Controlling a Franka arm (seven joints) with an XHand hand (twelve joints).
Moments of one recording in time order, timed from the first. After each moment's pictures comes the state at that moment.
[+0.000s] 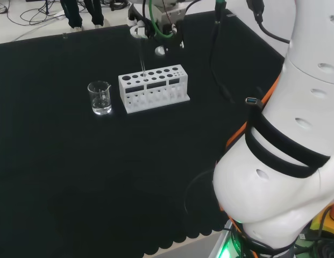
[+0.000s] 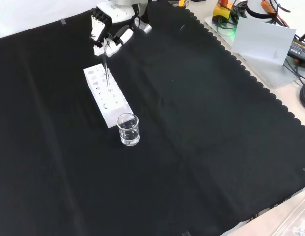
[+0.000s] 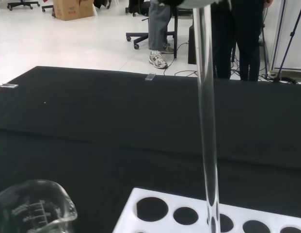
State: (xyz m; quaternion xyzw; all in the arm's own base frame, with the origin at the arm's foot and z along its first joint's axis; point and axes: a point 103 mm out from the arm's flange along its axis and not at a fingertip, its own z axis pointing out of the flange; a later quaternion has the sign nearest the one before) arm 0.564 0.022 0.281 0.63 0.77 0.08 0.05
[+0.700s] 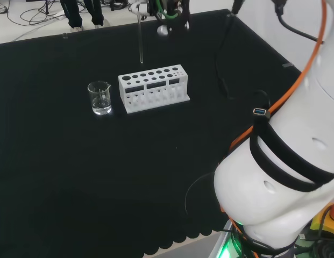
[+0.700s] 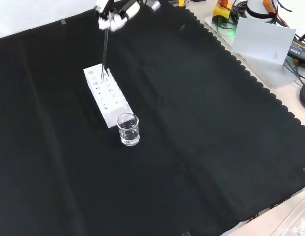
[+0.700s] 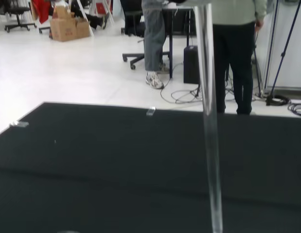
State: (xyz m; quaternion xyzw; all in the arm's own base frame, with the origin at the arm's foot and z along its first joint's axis) arm 0.531 0.023 0.359 0.64 0.76 0.11 0.06
